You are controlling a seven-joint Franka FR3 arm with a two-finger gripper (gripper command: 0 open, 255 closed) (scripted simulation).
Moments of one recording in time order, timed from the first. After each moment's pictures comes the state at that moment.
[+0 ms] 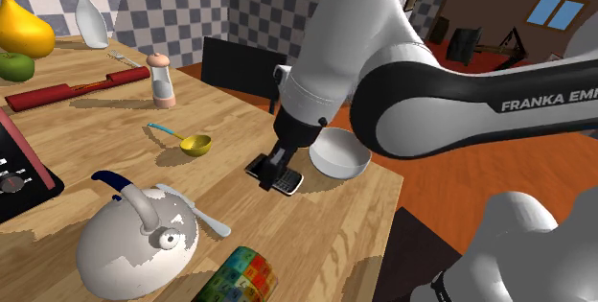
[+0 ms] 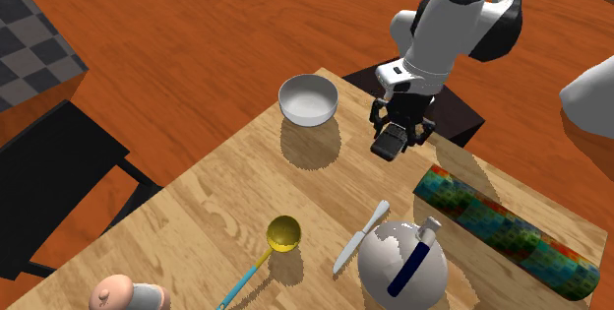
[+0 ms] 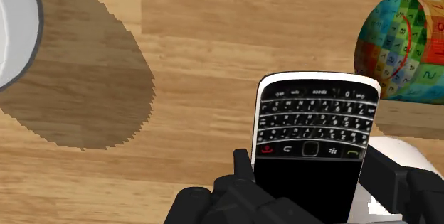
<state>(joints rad) 0.47 -0.36 0.20 -2.33 0.04 2.19 0.13</state>
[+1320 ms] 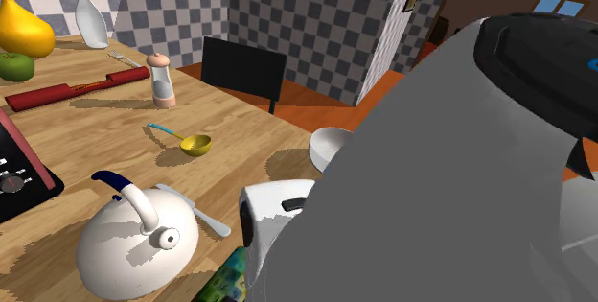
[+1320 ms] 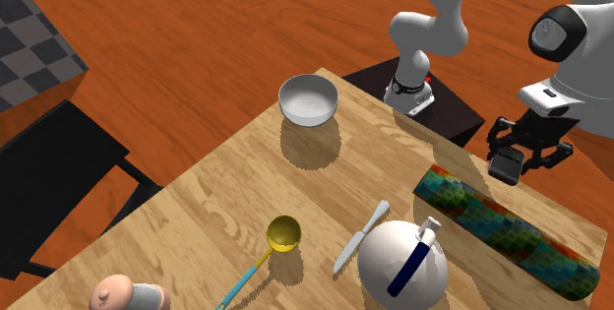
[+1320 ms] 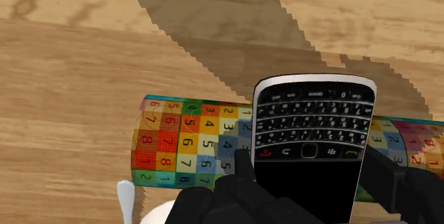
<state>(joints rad) 0.61 -0.32 0.59 -2.23 0.04 2.12 0.66</state>
